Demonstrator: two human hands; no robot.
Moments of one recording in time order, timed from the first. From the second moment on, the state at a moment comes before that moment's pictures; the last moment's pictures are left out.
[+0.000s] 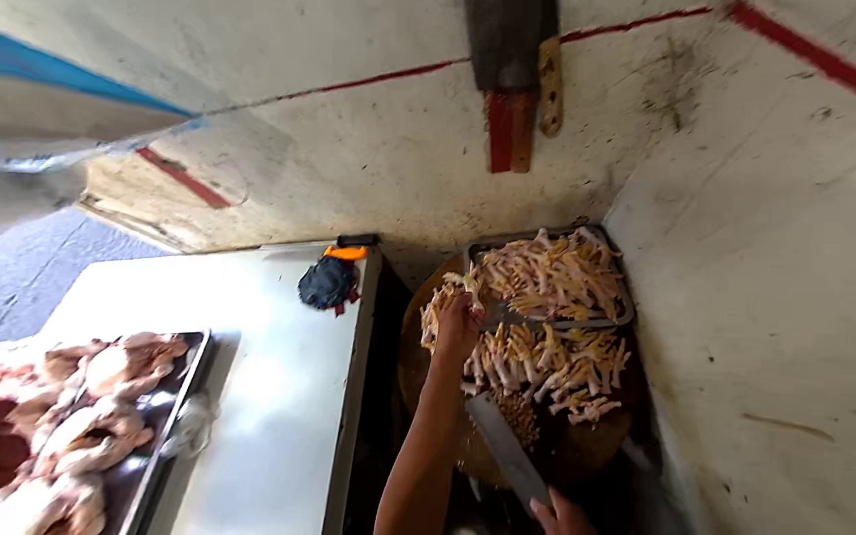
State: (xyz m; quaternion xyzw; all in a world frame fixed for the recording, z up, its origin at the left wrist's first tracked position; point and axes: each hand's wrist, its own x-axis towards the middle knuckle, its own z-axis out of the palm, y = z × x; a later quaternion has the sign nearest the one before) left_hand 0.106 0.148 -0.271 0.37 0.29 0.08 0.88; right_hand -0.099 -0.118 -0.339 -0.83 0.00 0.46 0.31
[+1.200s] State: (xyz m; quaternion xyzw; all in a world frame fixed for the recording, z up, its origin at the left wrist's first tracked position) left_hand -0.157 0.101 -0.338 0.88 0.19 -0.33 0.29; right_hand -0.152 -0.061 -0.300 -0.93 -0.09 0.33 0.15
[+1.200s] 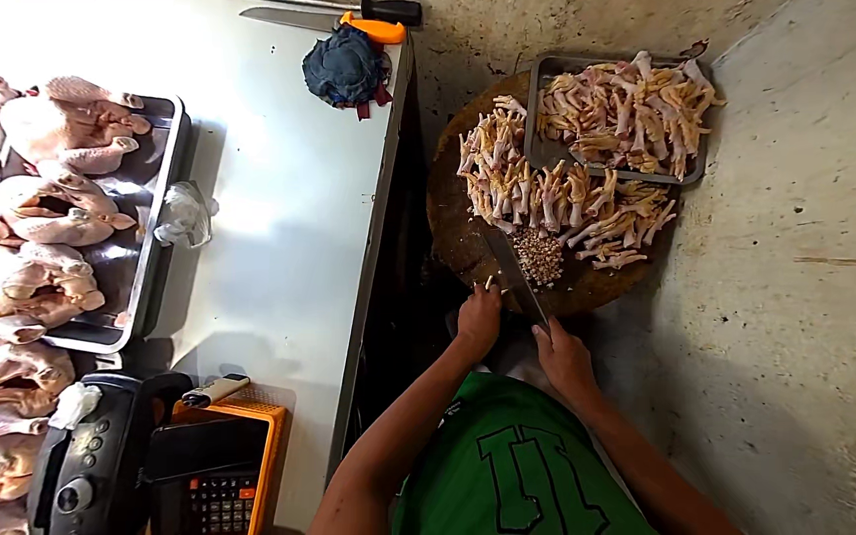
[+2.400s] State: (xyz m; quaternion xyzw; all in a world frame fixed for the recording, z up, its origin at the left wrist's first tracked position) left_hand -0.184 0.098 -0.394 0.61 0.52 0.03 0.60; right_hand -0.178 -0.107 -0.318 -0.92 -0.17 0.32 0.12
